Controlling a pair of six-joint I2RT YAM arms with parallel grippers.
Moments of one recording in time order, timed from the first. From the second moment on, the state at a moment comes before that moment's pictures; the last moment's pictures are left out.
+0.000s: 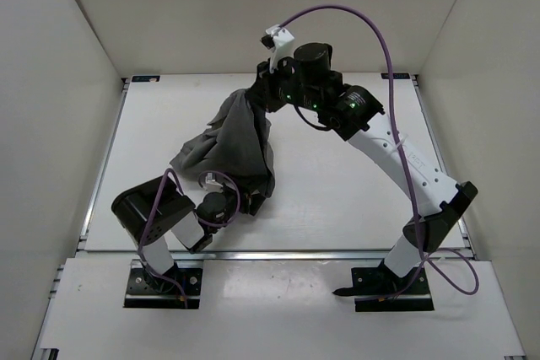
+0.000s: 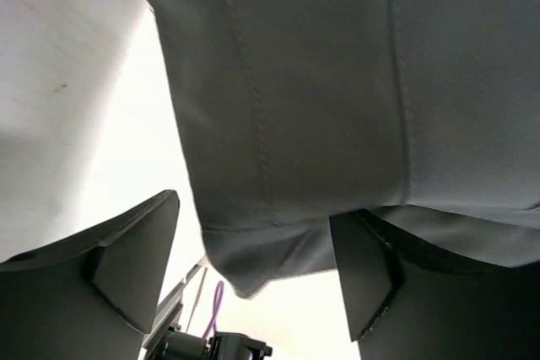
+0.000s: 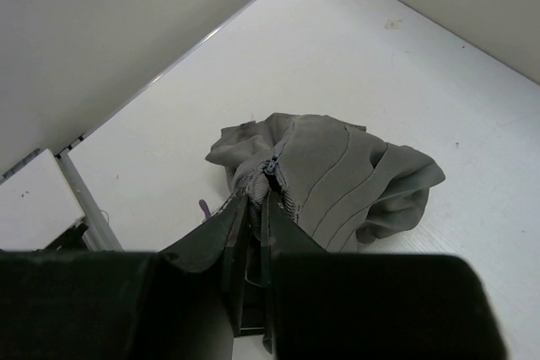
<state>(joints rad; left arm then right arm) -0.80 1.73 0.16 1.37 -0.17 -1.77 0.78 1.65 1.97 -0.57 -0.14 0.16</state>
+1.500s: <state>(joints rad) -0.30 1.11 0.71 -0.48 0.24 -0.69 0.34 1.15 0.93 -0.50 -0.27 0.34</state>
